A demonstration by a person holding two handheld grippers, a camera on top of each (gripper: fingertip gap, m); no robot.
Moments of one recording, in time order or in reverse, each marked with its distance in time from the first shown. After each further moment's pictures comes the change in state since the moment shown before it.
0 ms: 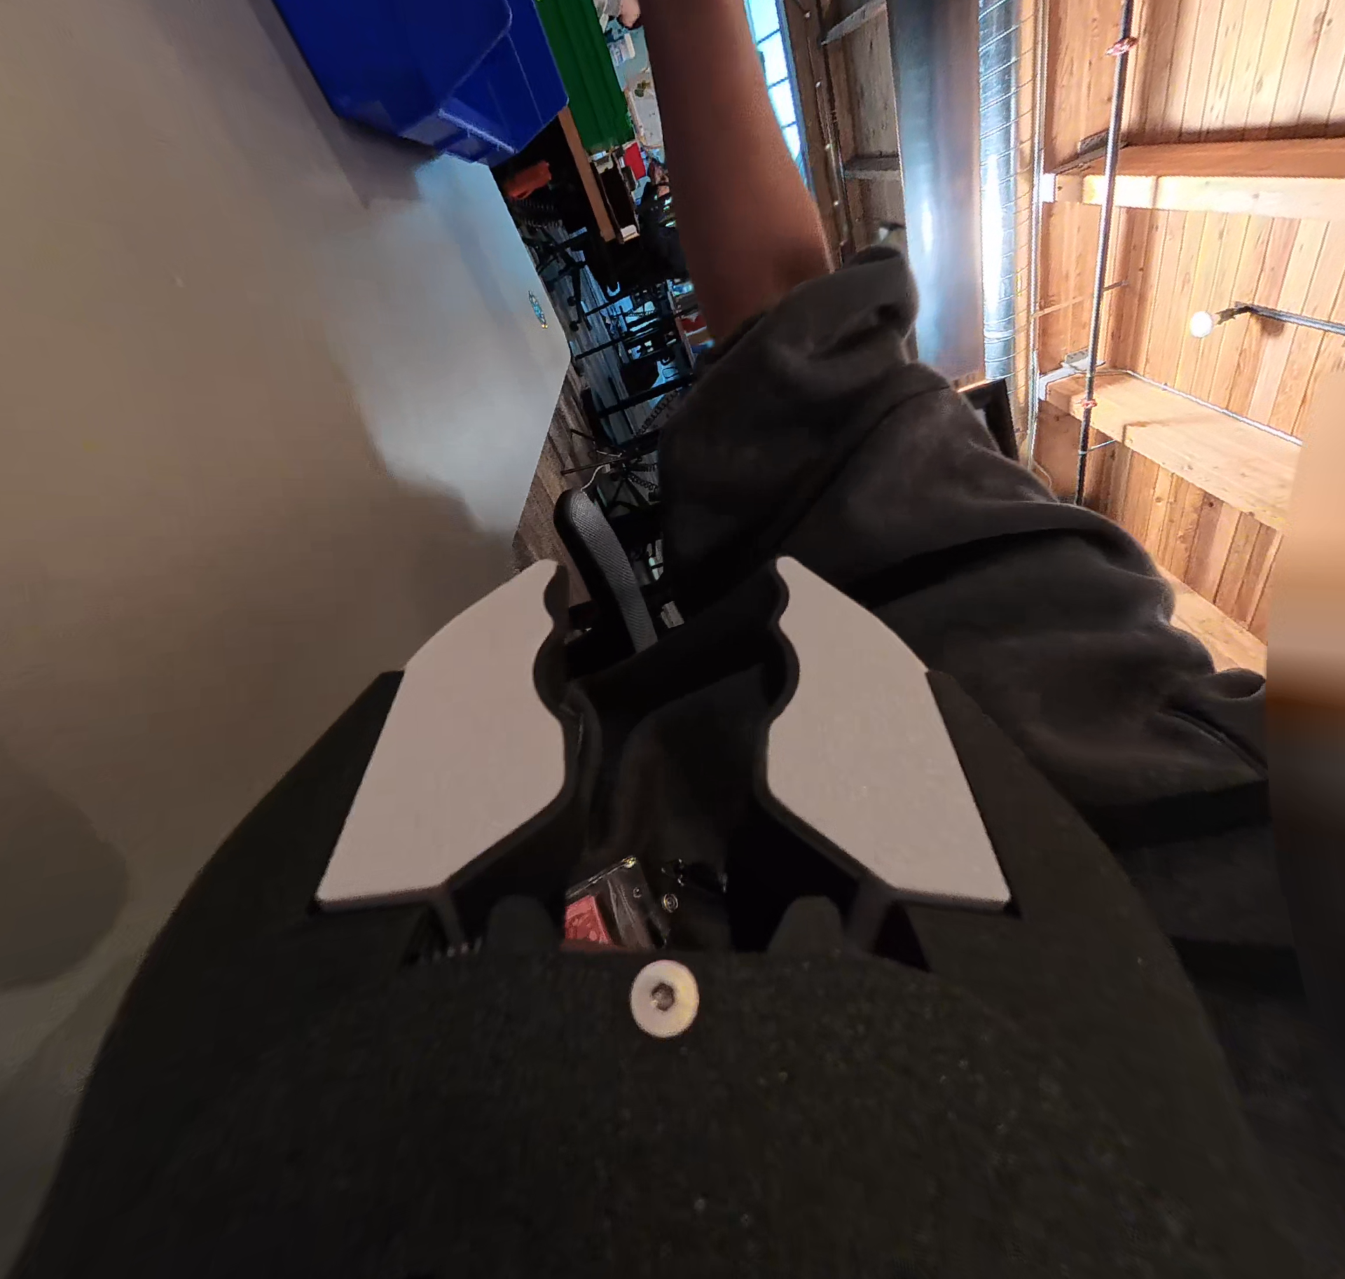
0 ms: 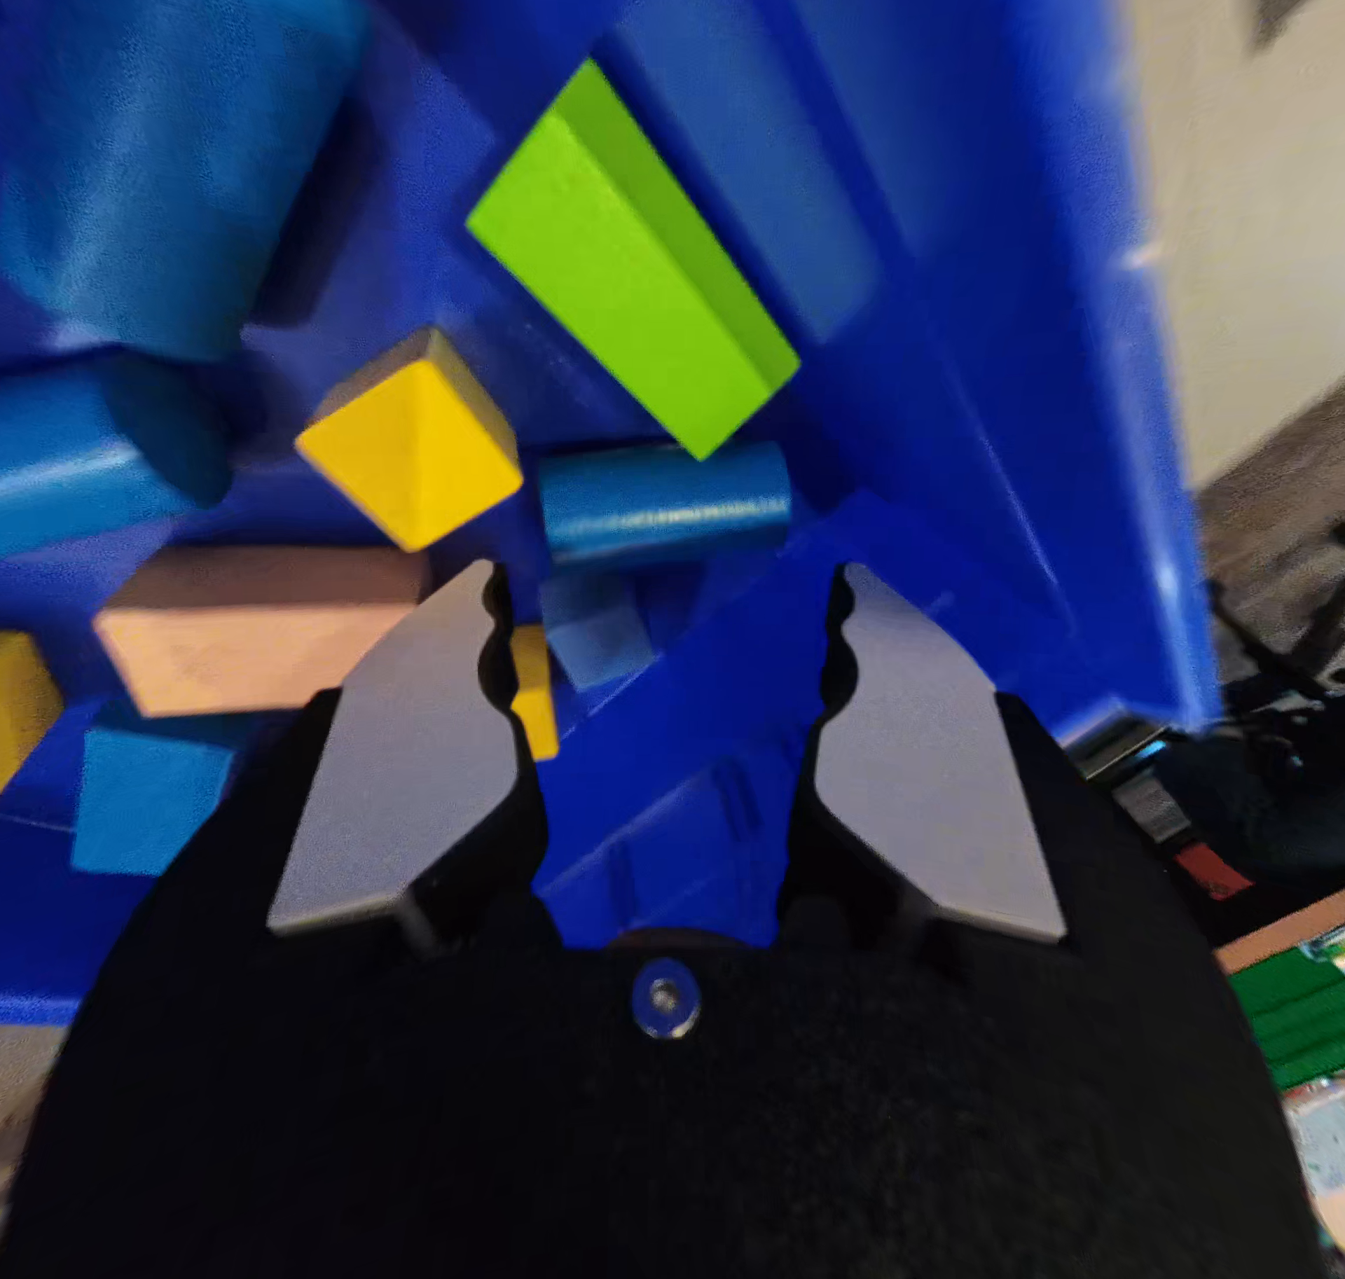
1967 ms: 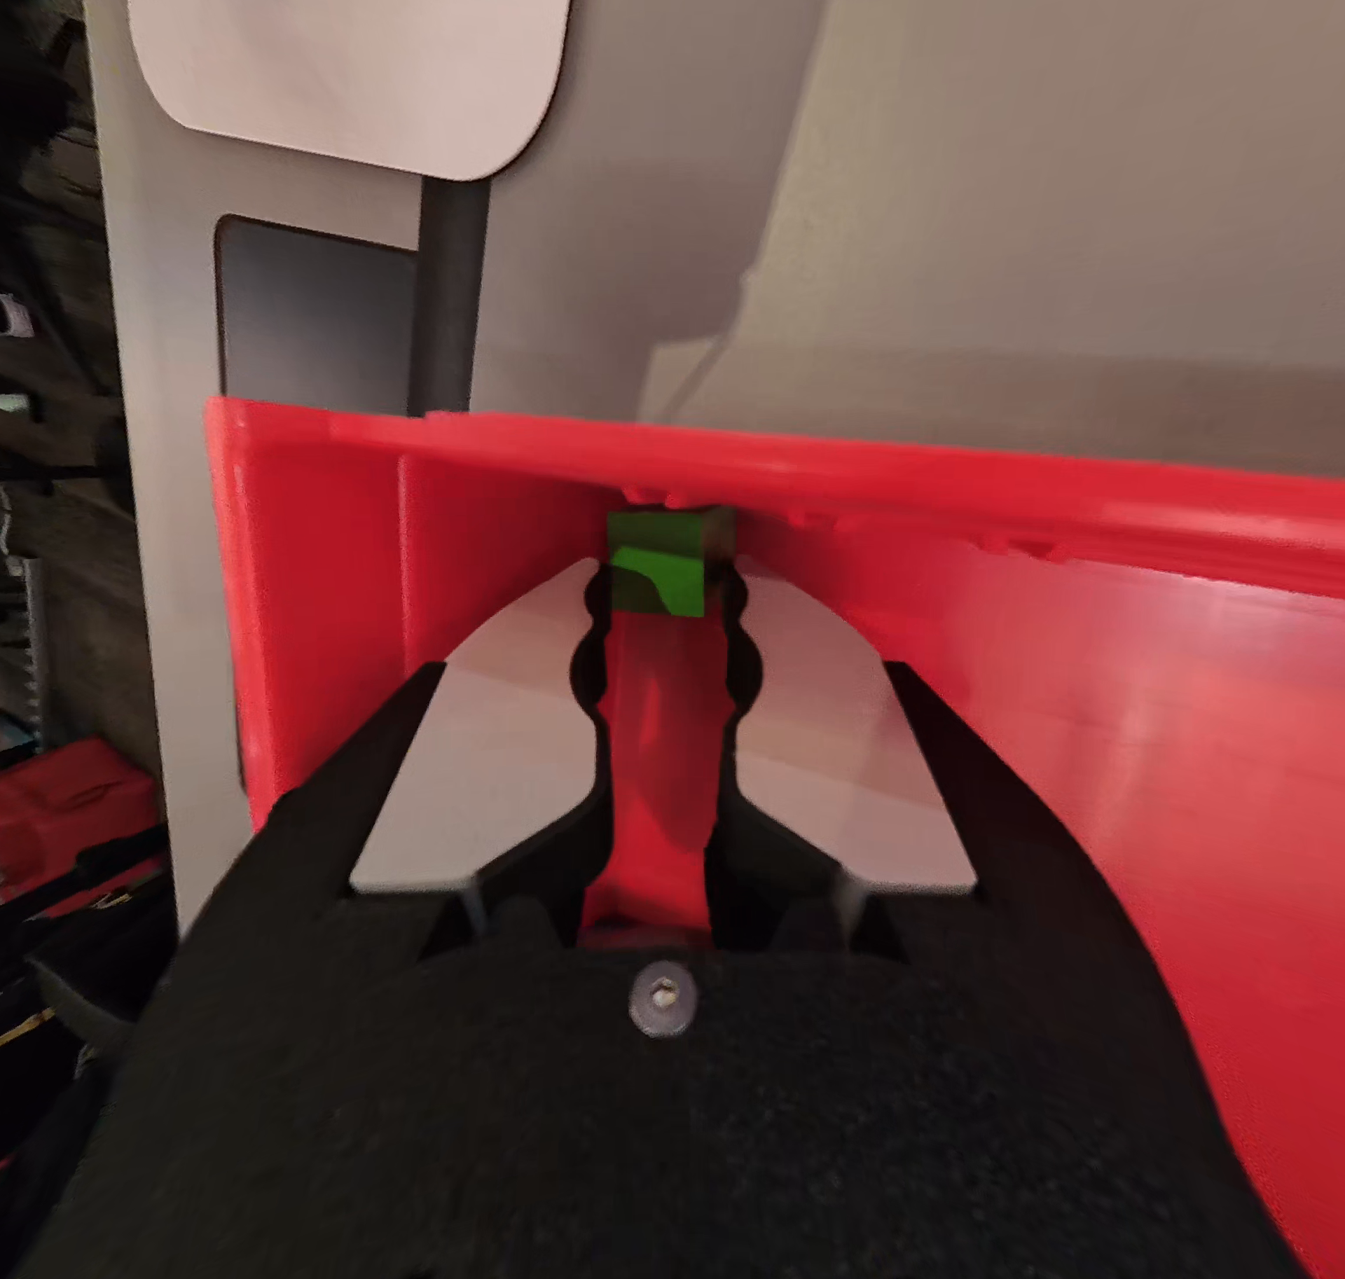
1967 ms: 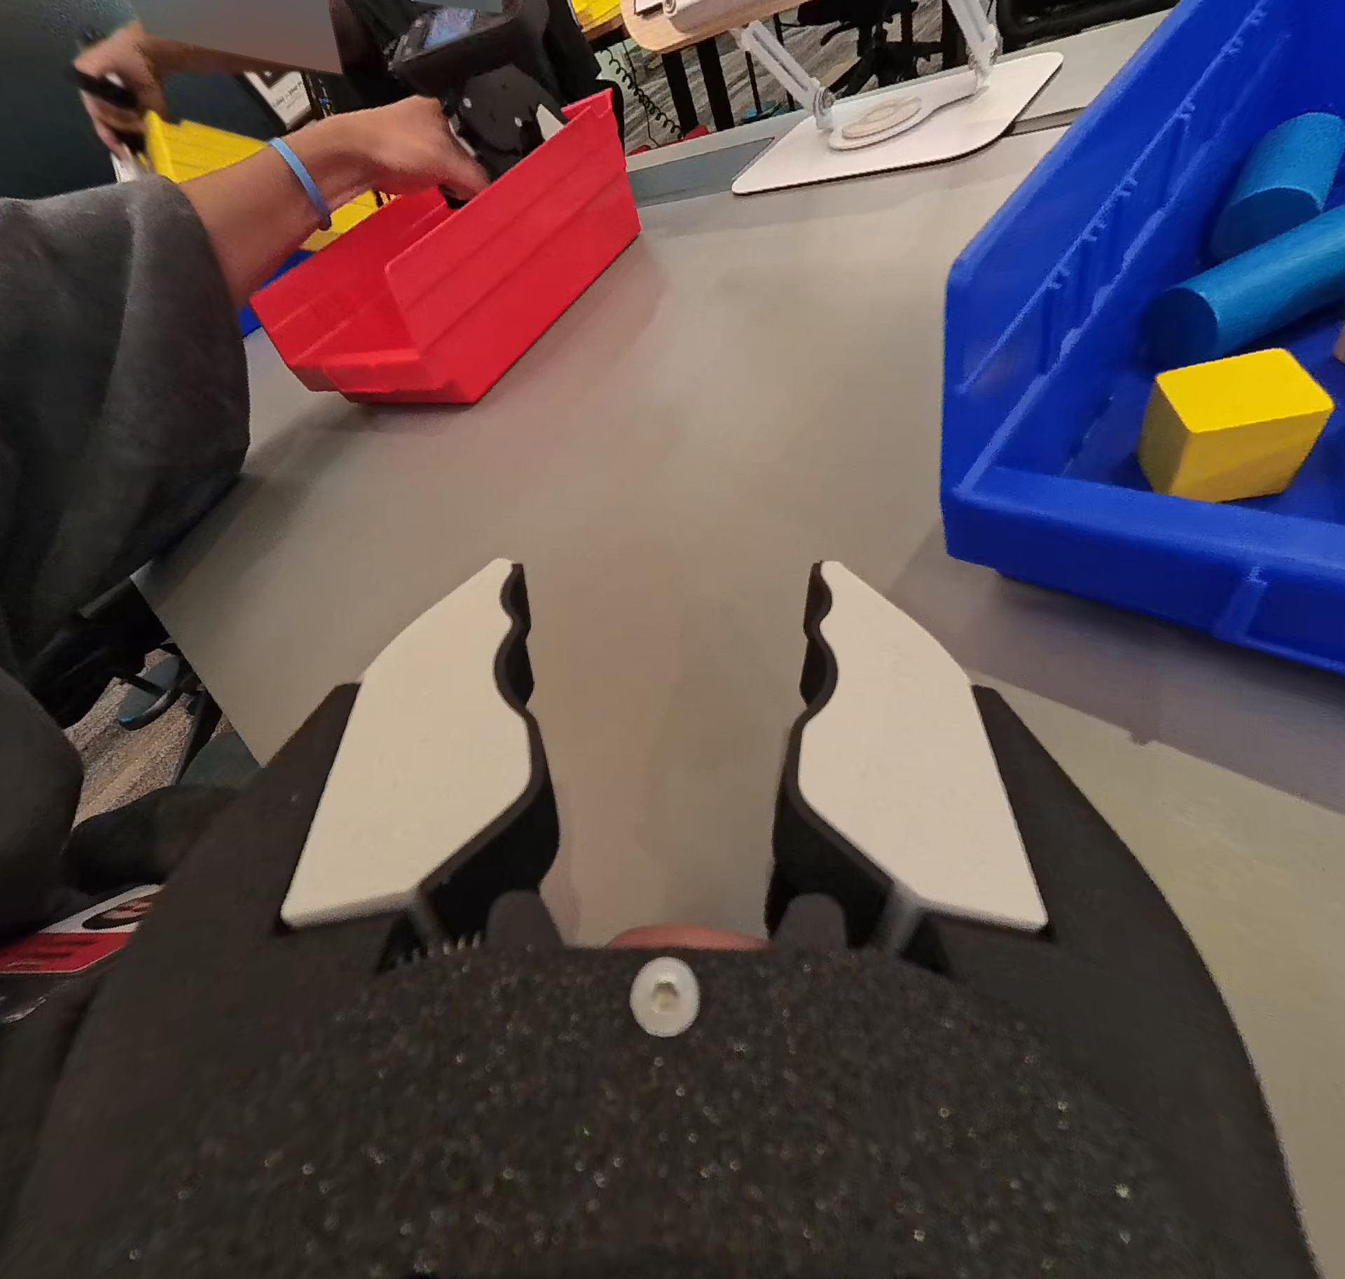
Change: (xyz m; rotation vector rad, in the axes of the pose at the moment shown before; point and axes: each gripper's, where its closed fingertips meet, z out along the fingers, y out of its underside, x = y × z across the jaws) left arm -0.230 -0.355 -0.209 -0.826 -1.275 1.117; right arm -0.322 0.059 -0.115 1.325 -0.467 0.471
